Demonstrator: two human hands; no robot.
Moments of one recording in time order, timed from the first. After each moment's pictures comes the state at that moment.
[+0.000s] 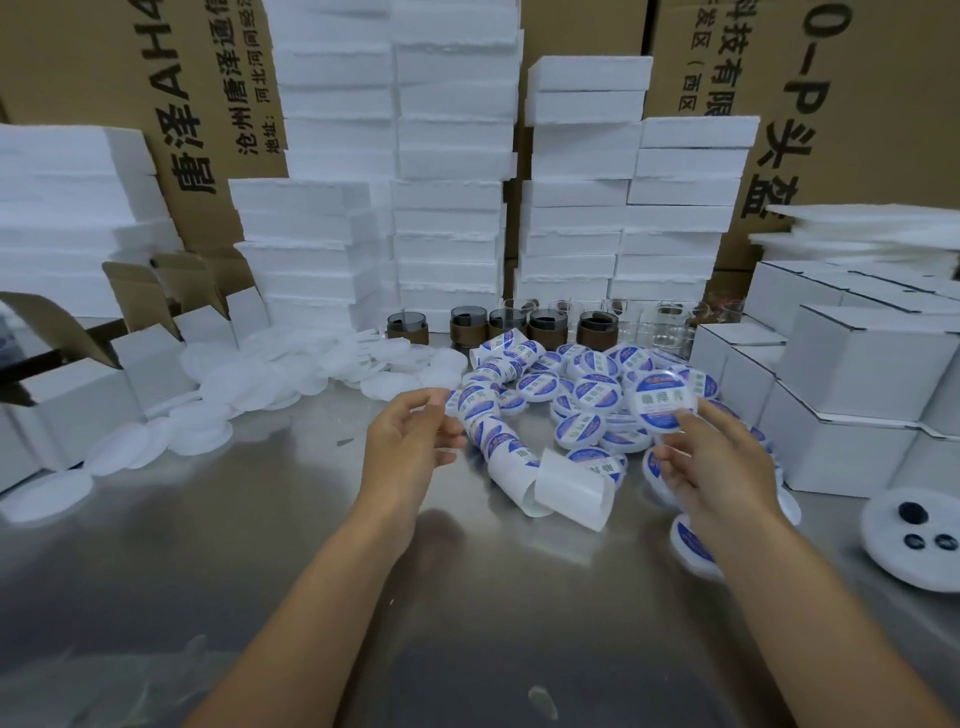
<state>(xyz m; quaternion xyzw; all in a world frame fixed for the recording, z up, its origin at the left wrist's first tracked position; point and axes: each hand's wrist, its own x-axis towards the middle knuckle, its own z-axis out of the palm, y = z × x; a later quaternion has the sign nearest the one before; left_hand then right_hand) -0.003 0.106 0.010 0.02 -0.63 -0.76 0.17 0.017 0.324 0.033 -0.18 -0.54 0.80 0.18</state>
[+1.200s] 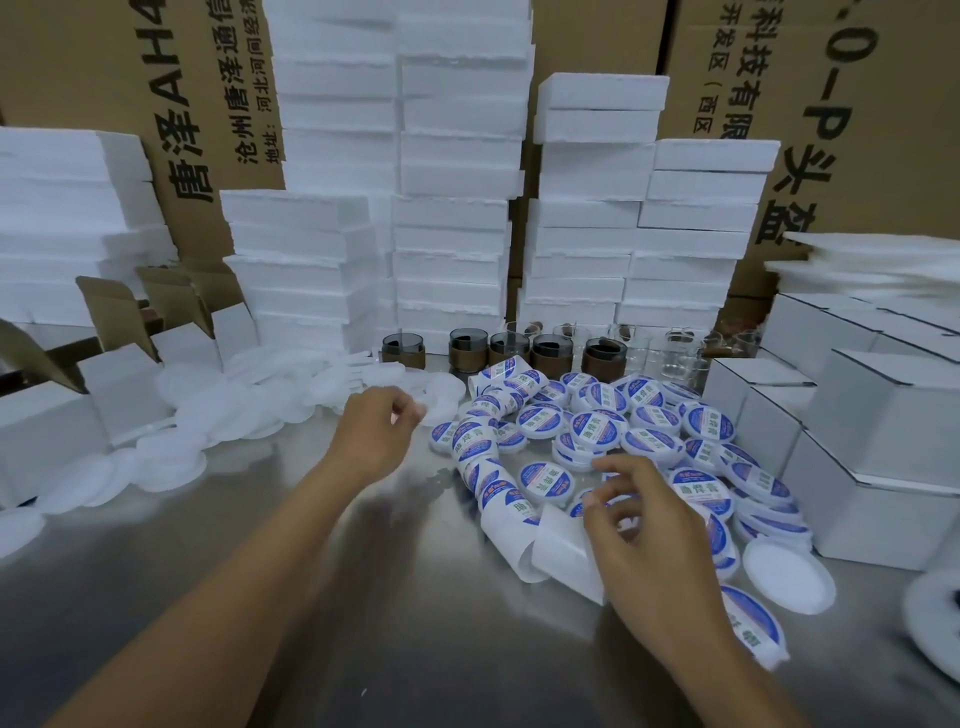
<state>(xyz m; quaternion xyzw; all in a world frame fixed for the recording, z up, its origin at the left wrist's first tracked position) -0.090 0.061 0.023 -0.01 -0.92 -0.34 0.21 0.015 0.292 0.003 0.05 -0.85 0.47 0.25</state>
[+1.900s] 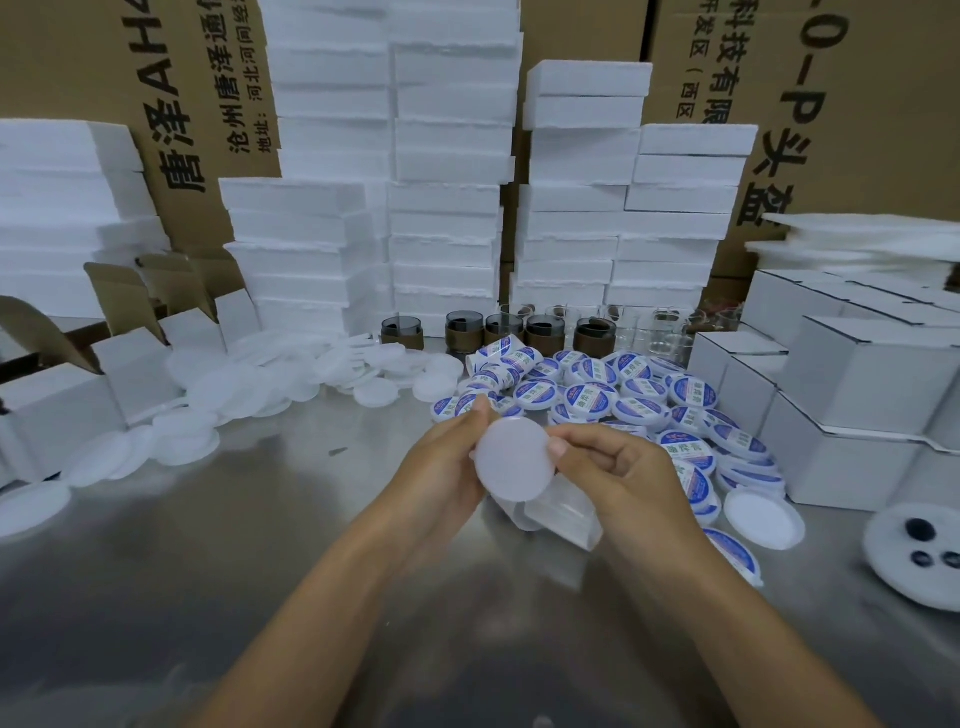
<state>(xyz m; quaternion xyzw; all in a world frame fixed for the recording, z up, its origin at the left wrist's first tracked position) 0.021 0.130 0.040 -0.08 -0.52 -0.85 -0.07 0.032 0.276 0.024 0.10 -0.70 0.70 0.09</state>
